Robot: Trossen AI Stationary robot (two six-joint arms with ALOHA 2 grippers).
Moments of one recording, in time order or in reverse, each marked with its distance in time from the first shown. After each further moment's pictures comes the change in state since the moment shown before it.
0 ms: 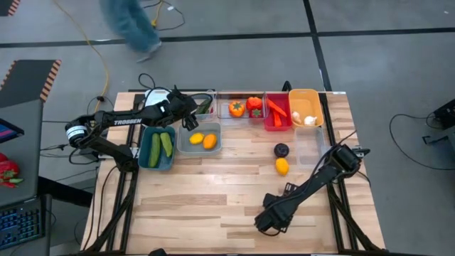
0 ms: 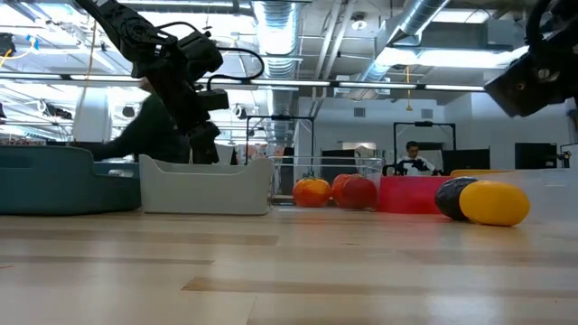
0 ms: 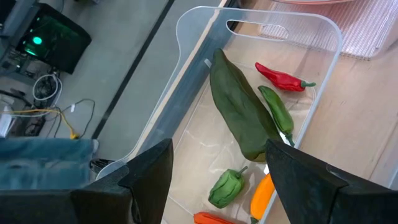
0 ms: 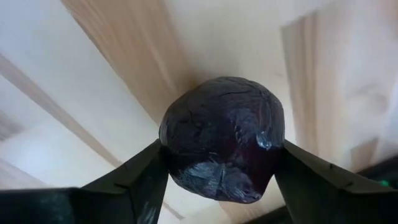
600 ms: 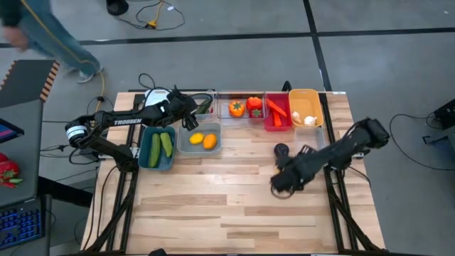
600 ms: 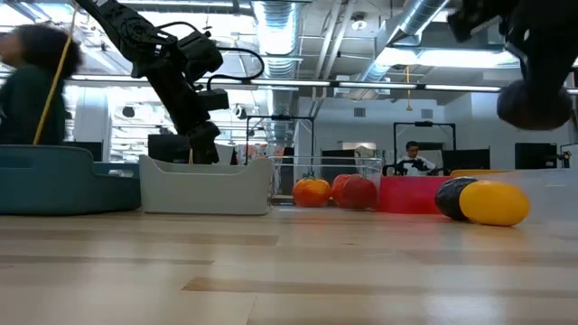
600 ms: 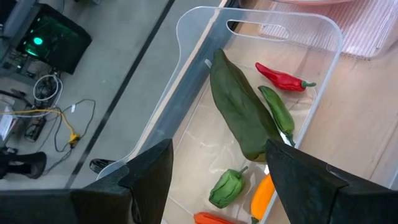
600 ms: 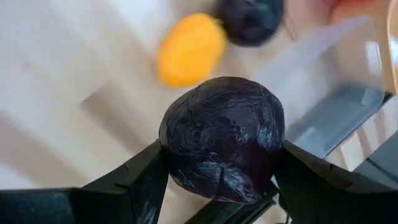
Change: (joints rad) left arm -0.002 0.000 0.000 0.001 -0.001 0.002; right arm -0.212 -0.461 -0.156 -0.243 0.340 0.020
